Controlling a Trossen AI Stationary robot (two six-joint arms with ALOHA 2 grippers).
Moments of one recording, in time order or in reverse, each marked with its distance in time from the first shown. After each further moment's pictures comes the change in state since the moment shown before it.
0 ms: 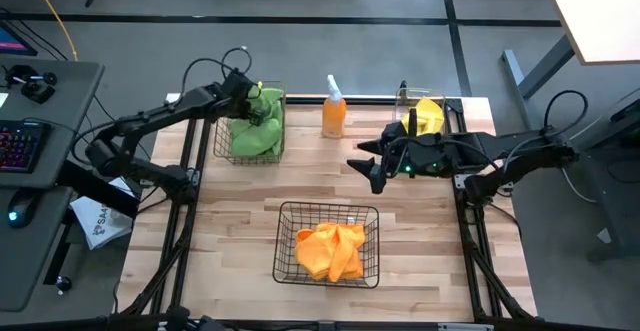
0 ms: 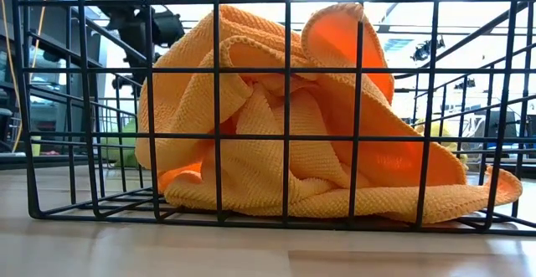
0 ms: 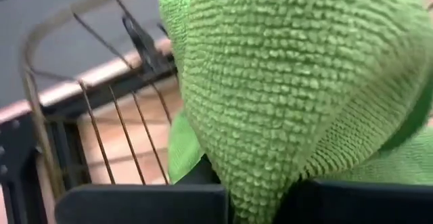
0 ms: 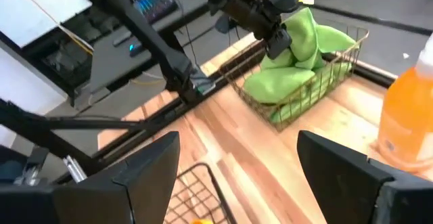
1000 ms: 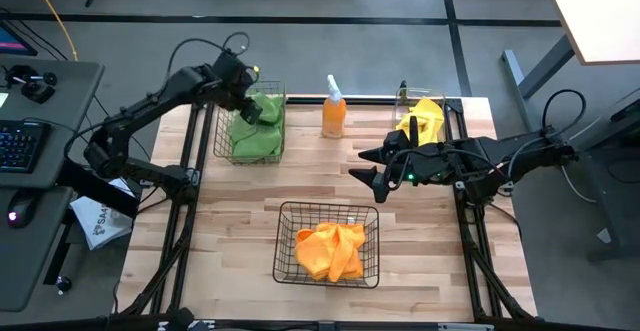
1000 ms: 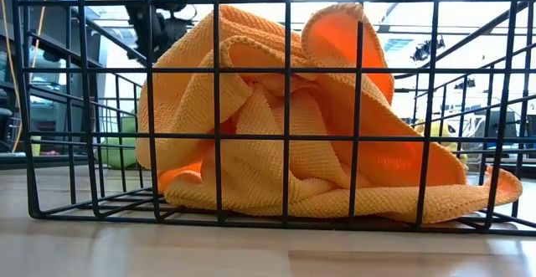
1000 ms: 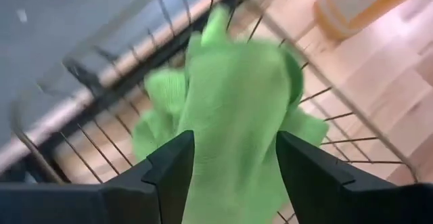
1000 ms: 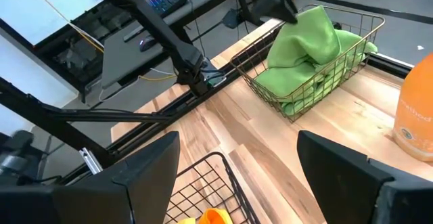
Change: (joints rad) left arm -0.002 -0.021 0.319 -0.355 0.264 0.203; right arm 0.060 0.000 0.000 -0.010 0.022 0.045
